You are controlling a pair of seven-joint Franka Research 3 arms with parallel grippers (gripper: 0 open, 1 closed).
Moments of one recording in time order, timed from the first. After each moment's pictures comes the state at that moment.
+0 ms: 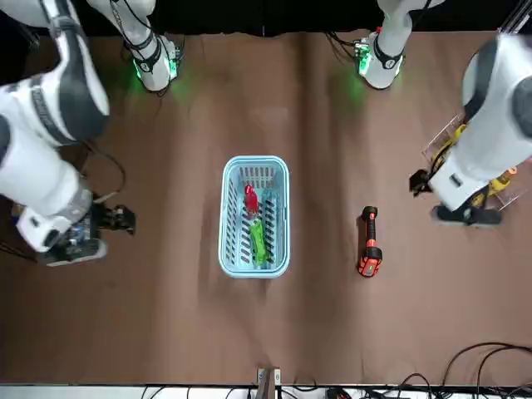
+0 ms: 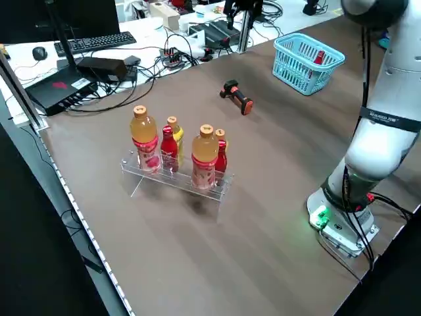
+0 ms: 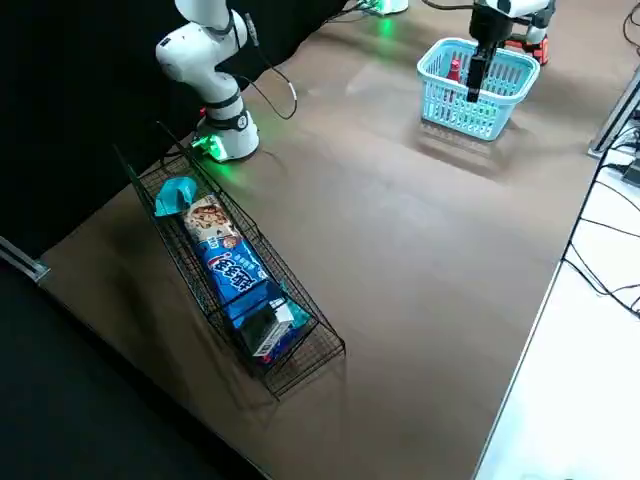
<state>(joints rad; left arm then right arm) 0.09 0.23 -0.32 -1.49 0.19 1.61 -0.13 -0.15 0.42 0.43 -1.32 -0.19 1.75 0.13</state>
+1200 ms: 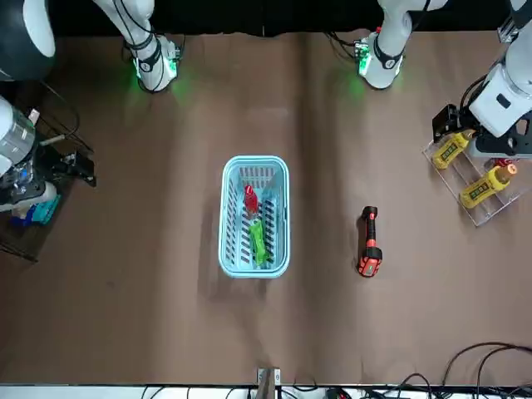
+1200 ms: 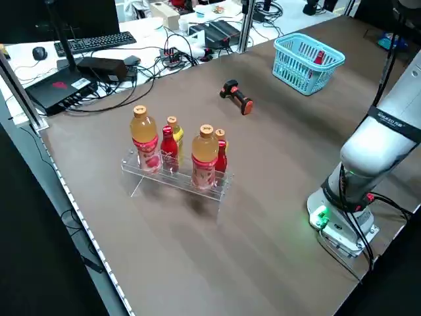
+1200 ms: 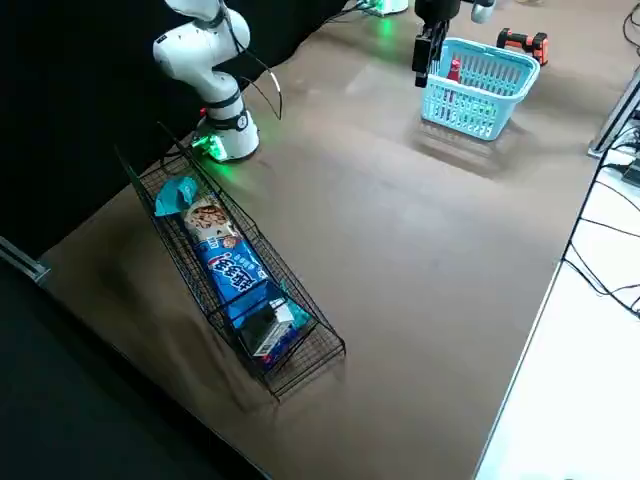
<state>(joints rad) -0.07 -0.01 -0.08 -1.58 0.05 1.49 -0.06 -0.35 0.12 0.44 -1.56 -0.04 1.68 -0.07</state>
